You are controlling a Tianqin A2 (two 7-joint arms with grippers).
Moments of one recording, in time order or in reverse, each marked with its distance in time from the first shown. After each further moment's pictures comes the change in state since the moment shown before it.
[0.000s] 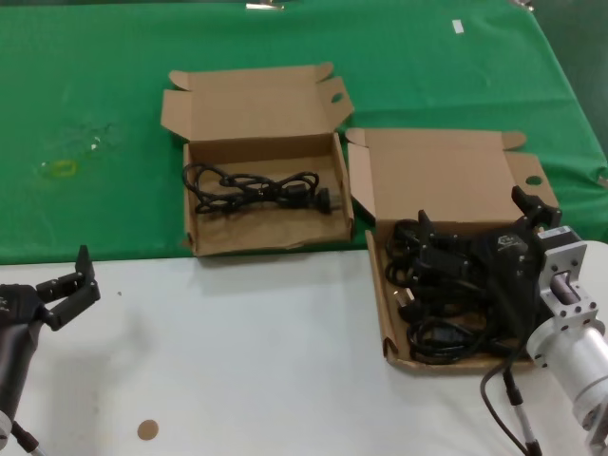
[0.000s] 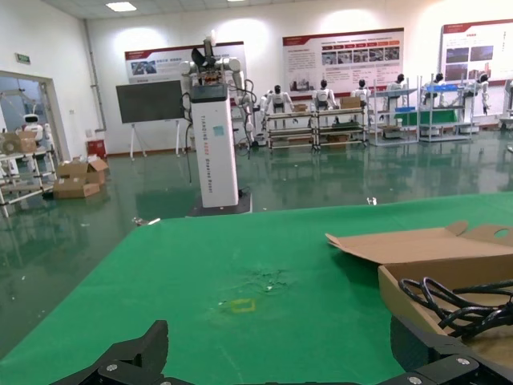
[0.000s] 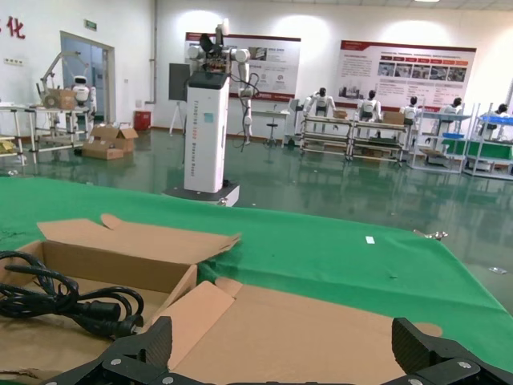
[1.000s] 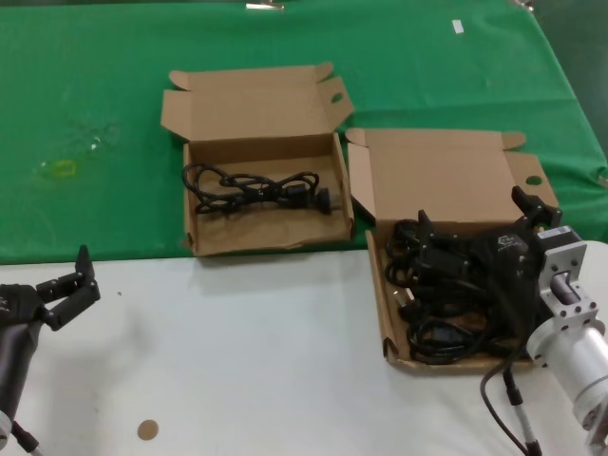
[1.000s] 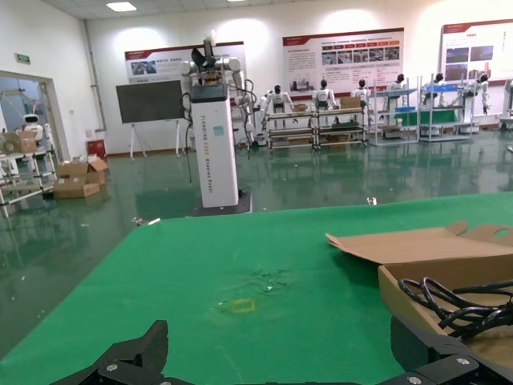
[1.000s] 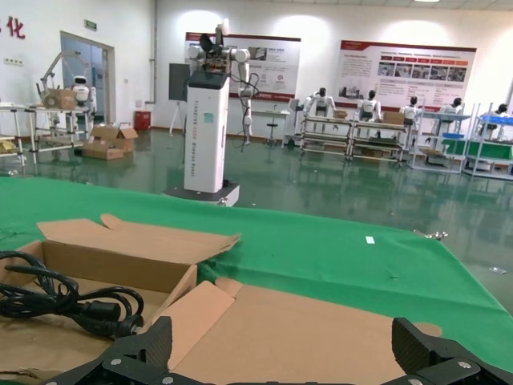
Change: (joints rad) left arm 0.000 0.000 0.000 0.000 0.000 0.000 0.000; right arm 0.000 0.000 0.000 0.000 0.000 0.000 0.000
